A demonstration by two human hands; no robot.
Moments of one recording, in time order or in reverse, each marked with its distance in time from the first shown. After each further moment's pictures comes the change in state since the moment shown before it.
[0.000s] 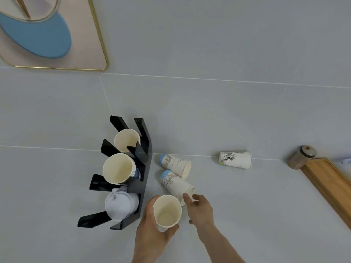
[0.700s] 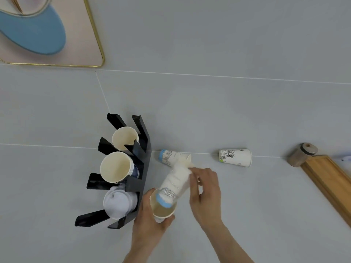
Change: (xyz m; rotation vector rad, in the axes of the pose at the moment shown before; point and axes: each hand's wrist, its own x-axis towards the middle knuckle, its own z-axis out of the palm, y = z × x) left_hand 0.017 -0.001 -0.002 0.008 0.042 -0.040; right_hand -0.027 -0.042 -0.033 -0.009 0.324 -0.951
